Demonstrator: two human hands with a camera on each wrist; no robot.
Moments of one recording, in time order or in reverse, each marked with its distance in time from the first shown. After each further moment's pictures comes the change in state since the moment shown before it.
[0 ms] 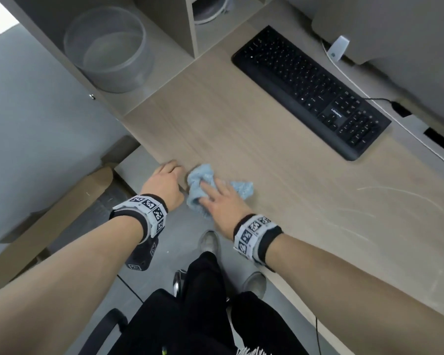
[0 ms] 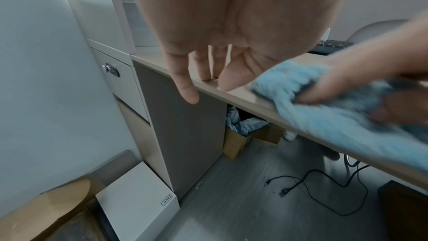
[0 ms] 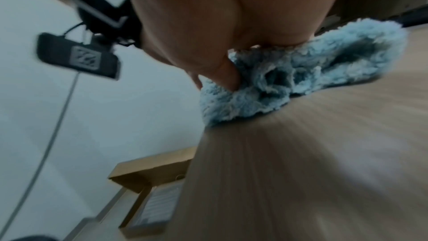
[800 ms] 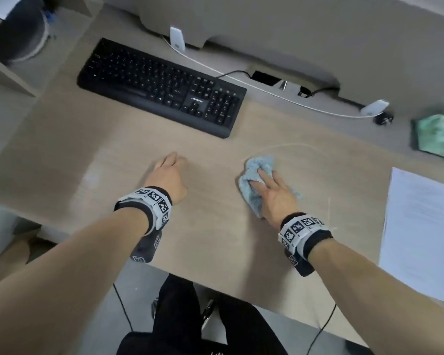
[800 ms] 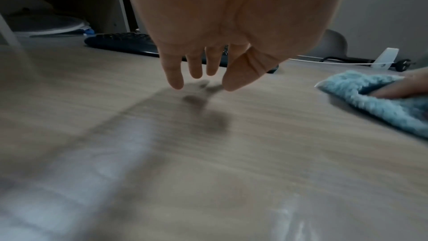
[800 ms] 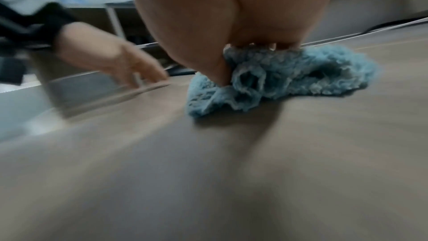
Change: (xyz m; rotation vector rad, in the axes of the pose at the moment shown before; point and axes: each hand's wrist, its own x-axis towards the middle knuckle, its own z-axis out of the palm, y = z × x) left_hand 0.048 0.256 0.037 0.171 -0.088 0.354; right_hand -0.255 0.195 0.062 0.325 0.163 0.828
